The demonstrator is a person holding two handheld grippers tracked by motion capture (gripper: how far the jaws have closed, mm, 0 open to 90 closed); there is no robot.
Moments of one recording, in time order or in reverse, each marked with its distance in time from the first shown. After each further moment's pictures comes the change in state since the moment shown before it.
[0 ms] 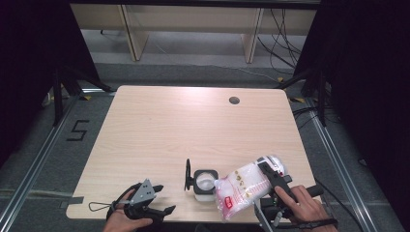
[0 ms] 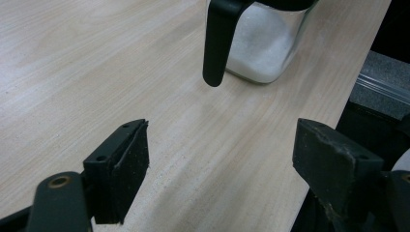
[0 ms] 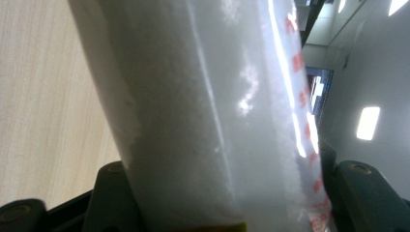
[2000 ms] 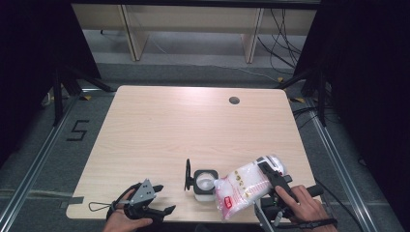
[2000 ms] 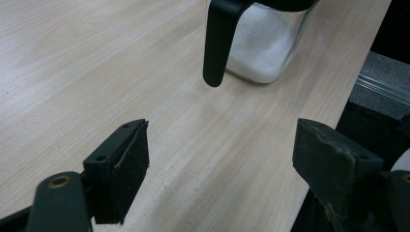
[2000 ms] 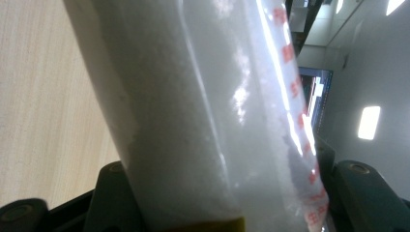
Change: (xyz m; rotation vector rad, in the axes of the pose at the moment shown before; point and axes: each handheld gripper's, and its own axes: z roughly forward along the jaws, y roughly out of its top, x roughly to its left) left arm 0.000 0.000 0.000 -0.002 0.001 -0.006; right arm -0.001 0.000 0.000 -0.009 -0.004 0.012
